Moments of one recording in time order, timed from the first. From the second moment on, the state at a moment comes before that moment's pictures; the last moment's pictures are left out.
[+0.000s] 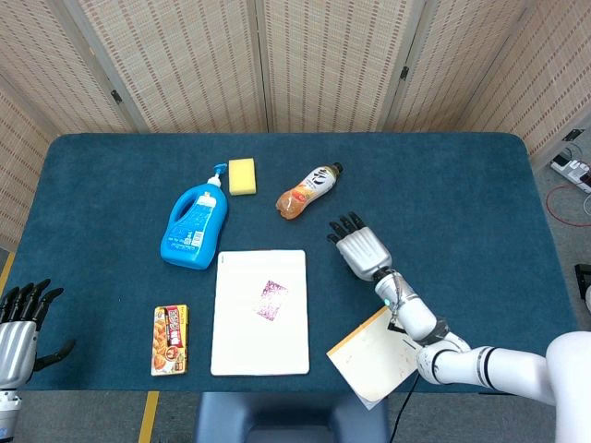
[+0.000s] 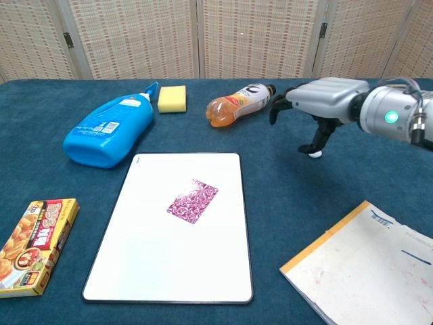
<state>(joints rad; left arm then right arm) -0.05 -1.18 -0.04 -1.57 1.50 1.53 0.07 0.88 -1.48 0.11 -1.44 -0.97 0.86 -0.57</state>
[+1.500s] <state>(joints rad) -0.05 -1.18 -0.04 -1.58 1.48 1.51 0.10 0.89 -1.69 0.13 -0.98 -0.94 0.69 -0.46</state>
